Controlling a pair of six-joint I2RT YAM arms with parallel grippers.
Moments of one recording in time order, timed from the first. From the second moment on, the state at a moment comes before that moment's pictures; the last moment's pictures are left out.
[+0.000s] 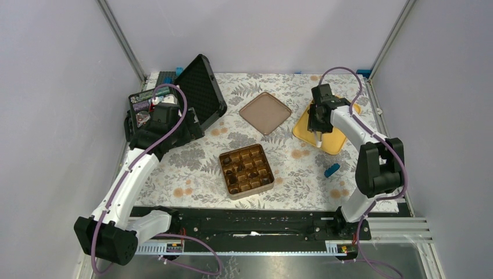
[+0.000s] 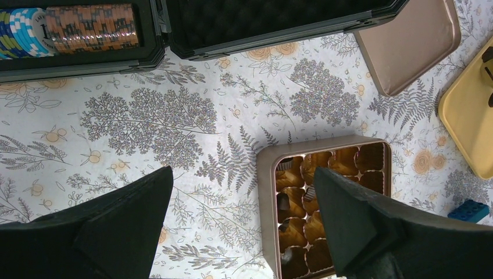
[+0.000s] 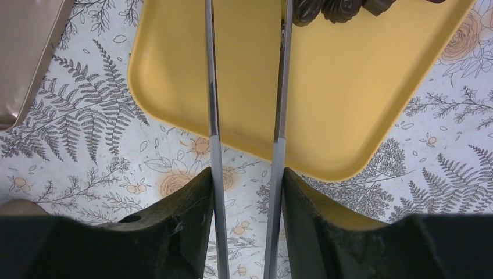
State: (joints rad) left arm -0.25 1.07 1.07 -0.77 -0.10 -0.55; right arm 0.22 1.68 1.28 -0.72 0.22 0.32
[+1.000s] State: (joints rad) left arm -0.25 1.11 1.07 -0.76 -0.10 -0.55; right arm 0.50 1.35 1.36 -0.91 0.13 0.31
